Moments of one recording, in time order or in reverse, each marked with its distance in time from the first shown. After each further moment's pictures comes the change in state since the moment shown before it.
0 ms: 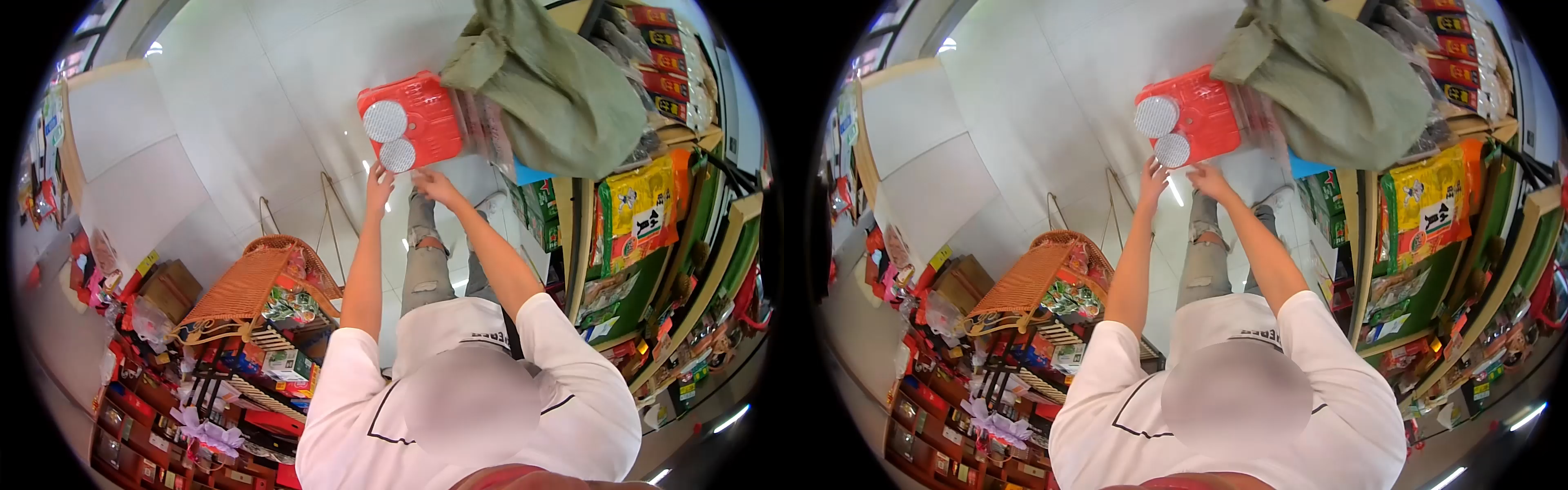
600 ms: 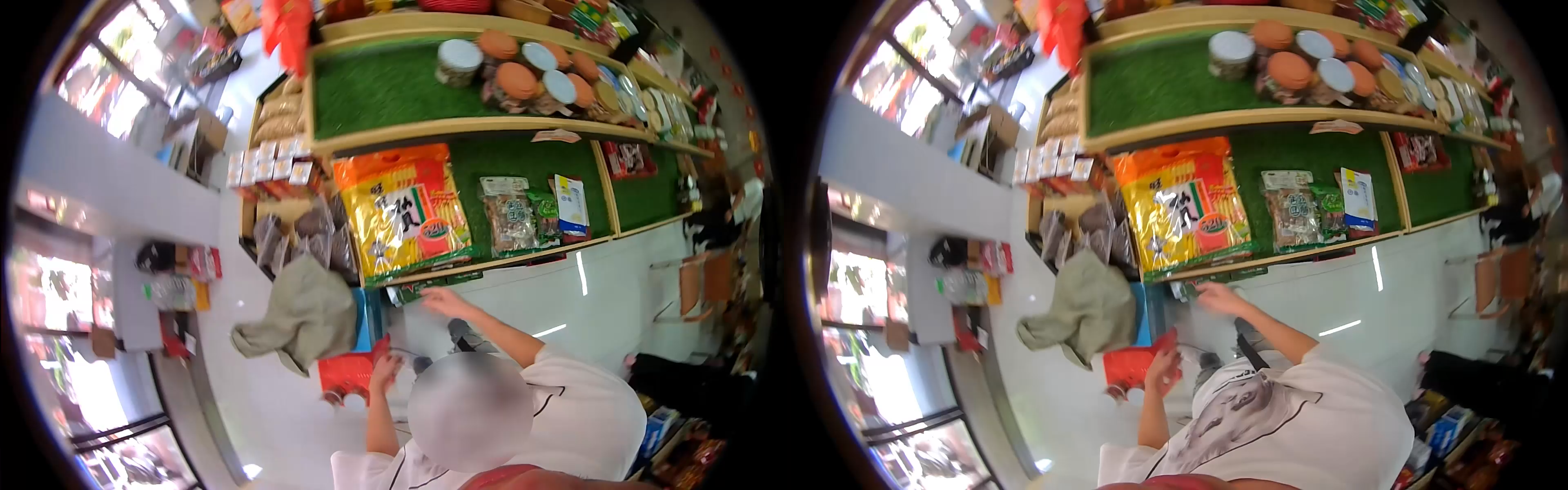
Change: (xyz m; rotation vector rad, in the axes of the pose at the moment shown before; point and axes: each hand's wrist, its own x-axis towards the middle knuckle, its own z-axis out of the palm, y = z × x) left_hand -0.131 0.007 0.264 1.304 -0.948 -0.090; right_hand -0.359 0.182 -0.256 0.717 0.746 -0.523
